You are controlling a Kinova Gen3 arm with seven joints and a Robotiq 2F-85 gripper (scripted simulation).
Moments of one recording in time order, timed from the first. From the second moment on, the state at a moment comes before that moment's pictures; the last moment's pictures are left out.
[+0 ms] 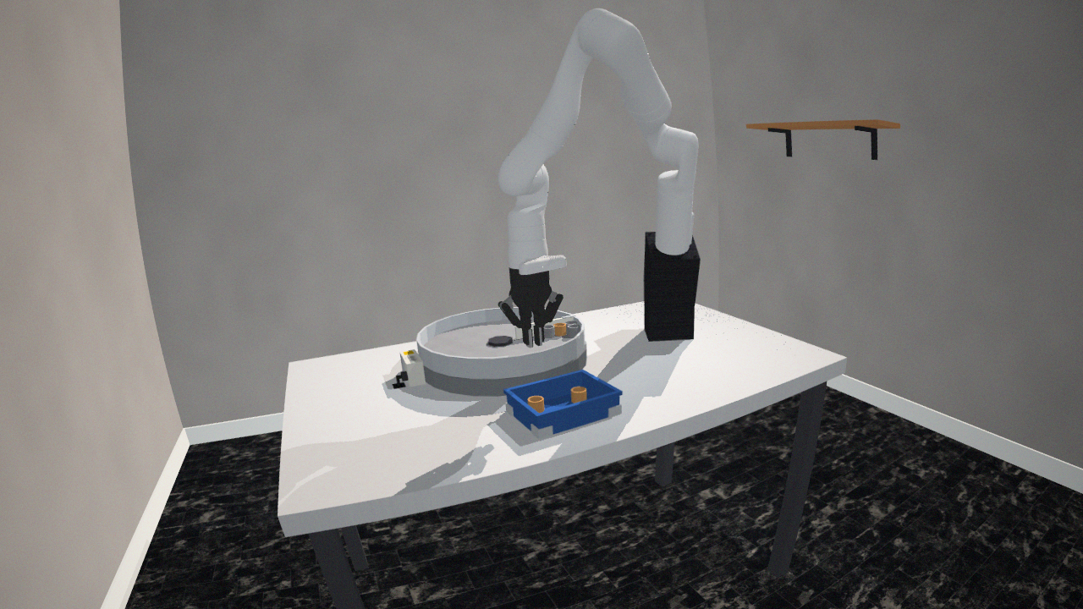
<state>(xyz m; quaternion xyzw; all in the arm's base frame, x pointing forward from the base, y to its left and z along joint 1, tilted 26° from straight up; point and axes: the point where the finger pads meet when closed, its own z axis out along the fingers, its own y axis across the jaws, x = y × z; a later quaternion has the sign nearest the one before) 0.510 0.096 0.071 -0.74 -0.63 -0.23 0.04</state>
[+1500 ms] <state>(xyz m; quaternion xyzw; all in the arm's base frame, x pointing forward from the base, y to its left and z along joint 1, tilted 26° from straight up) 0.419 0.002 0.005 -0.54 -0.81 -0.23 -0.02</state>
